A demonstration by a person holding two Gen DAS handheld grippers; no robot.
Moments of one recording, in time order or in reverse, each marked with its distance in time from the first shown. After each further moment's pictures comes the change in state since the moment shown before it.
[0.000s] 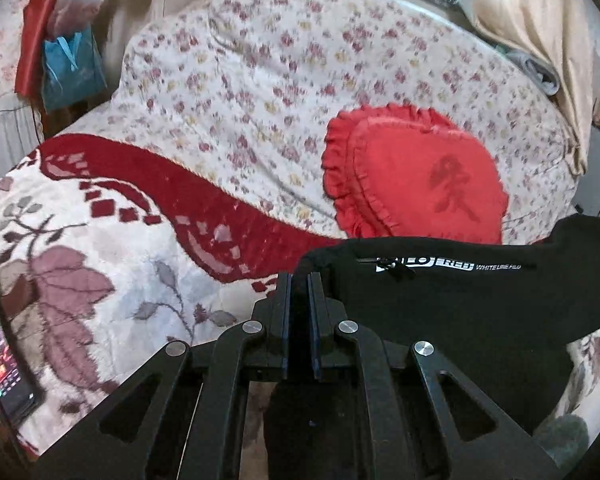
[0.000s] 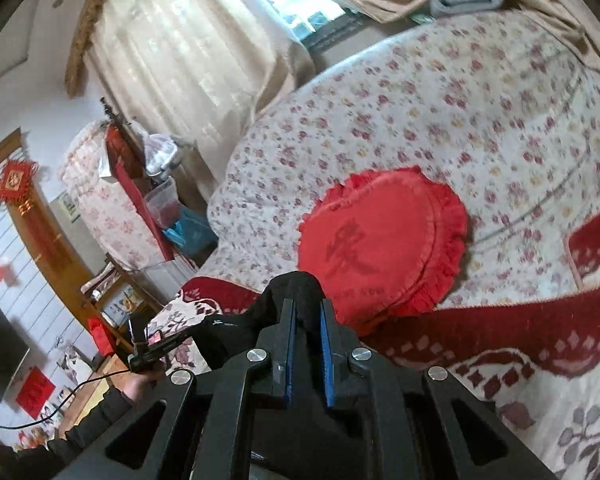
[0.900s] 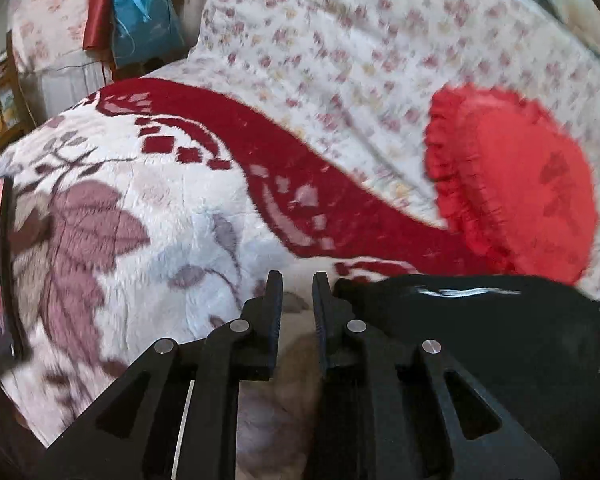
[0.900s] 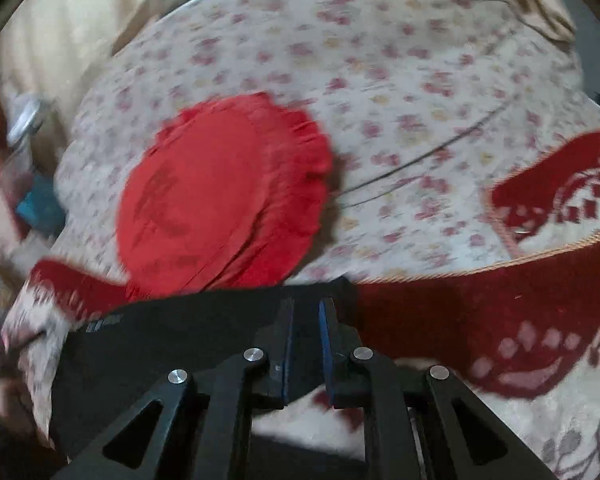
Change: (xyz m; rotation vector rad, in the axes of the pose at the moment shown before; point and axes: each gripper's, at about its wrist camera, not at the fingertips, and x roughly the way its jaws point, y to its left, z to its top) left arm 0.045 0.025 -0.031 -0.167 0.029 0.244; right arm 0.132 -0.120 -0.044 -0.020 0.136 -0.426
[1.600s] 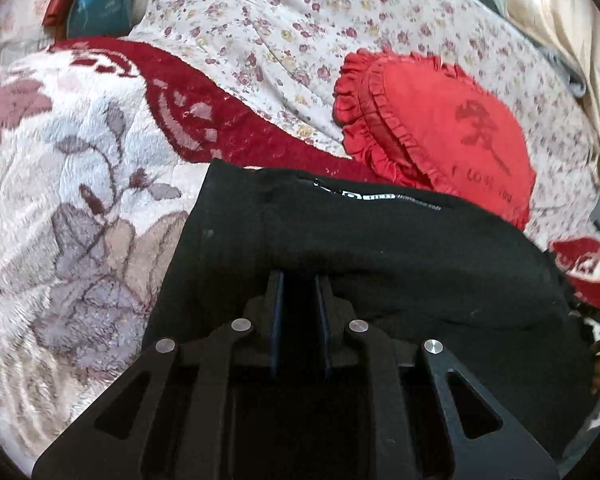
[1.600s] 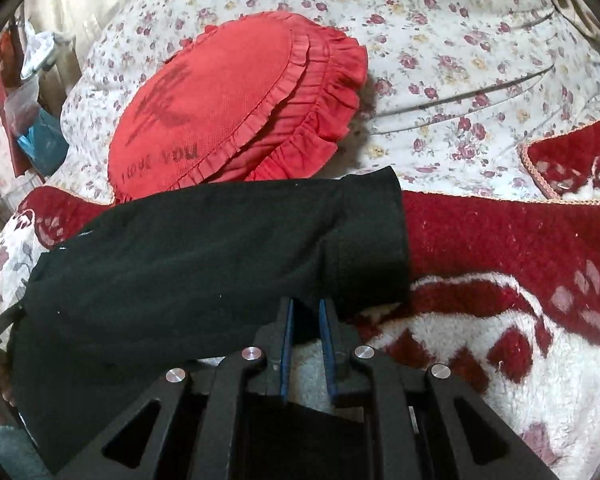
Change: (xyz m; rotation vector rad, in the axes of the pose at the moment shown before) left arm 0.015 -0.039 -0.093 0.003 -0.017 -0.237; right arm 0.066 -0.001 -0.071 -0.100 0.068 -0.039
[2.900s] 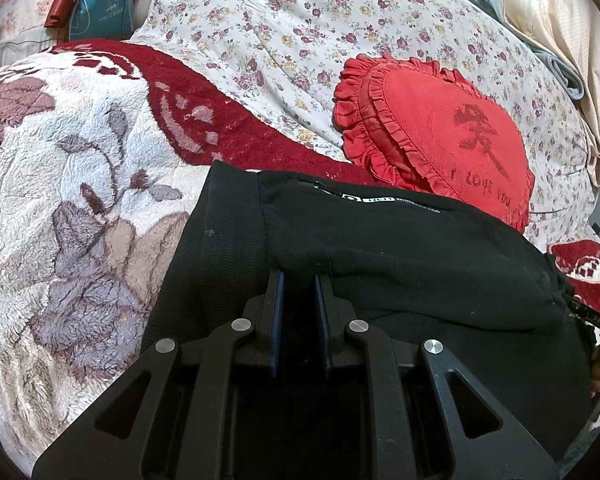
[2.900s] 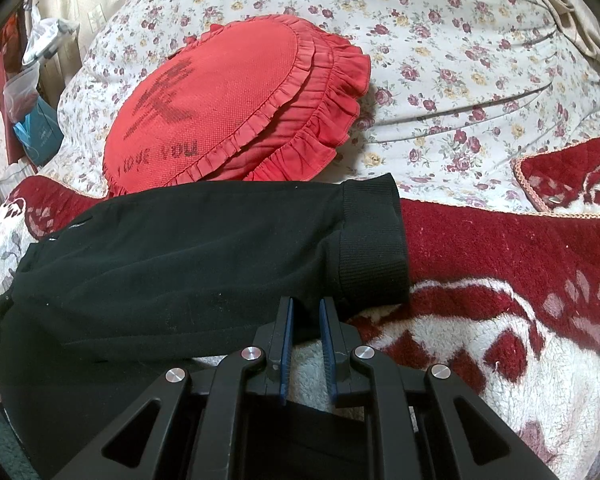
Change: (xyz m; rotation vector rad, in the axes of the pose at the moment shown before) left arm 0.001 -0.005 -0.002 0.013 -0.021 0.010; right arm -0.002 0.013 -0.003 -0.038 -0.018 -0.047
